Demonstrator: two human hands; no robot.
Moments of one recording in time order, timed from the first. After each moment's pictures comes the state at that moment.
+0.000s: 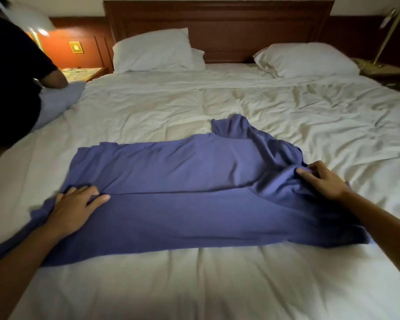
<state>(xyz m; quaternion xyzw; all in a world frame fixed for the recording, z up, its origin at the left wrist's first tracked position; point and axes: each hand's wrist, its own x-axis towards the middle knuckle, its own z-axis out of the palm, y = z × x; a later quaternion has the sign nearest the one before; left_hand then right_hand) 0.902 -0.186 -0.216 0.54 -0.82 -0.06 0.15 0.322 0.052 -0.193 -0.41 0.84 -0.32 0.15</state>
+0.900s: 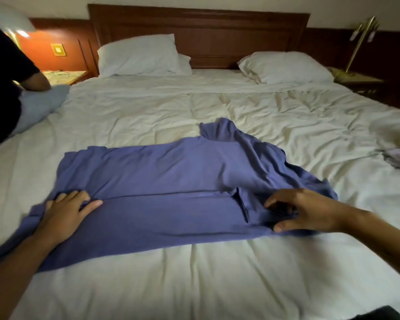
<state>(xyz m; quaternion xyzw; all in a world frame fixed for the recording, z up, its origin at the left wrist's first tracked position) 0.904 -0.191 -0.233 0.55 -0.82 -0.04 0.16 0.402 0.112 -0.150 -0.72 0.67 -0.10 0.16</state>
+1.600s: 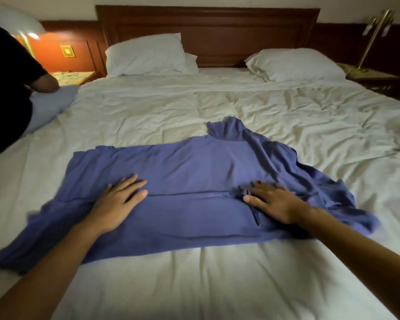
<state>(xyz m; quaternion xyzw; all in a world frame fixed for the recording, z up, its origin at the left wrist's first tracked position) 0.826 -0.161 -0.208 0.46 -0.86 -0.19 0.13 0.450 0.041 -0.184 -0.62 0.78 -0.05 0.12</state>
